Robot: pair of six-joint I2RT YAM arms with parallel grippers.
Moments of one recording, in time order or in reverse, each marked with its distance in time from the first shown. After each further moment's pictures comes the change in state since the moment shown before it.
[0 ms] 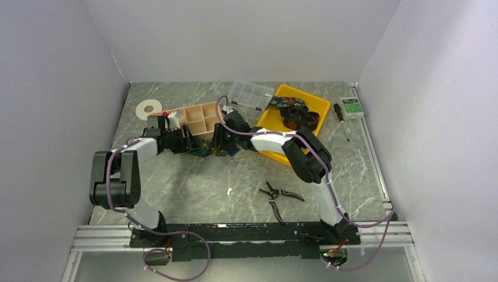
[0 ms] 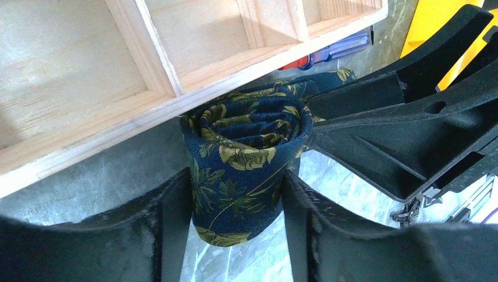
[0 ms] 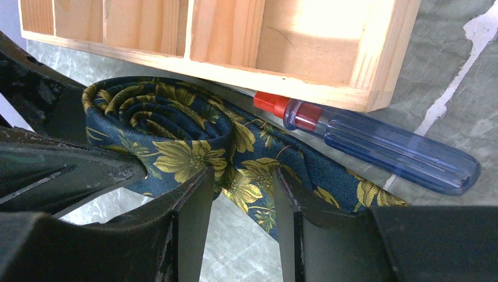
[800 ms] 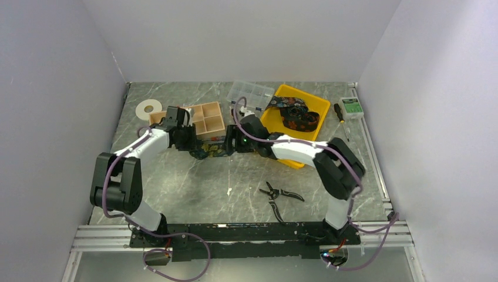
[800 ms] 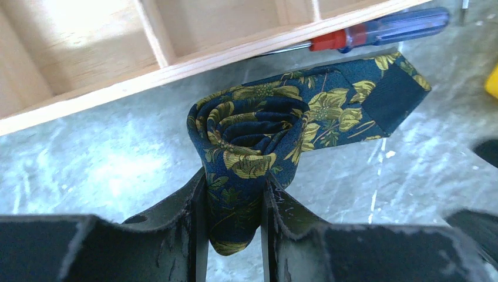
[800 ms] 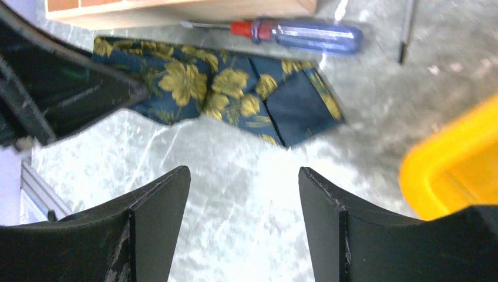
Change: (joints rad) left arm -0.196 -0.040 0.163 -0.315 -0.403 0.016; right arm -0.002 -0.313 -0.278 -0.034 0.102 0.002
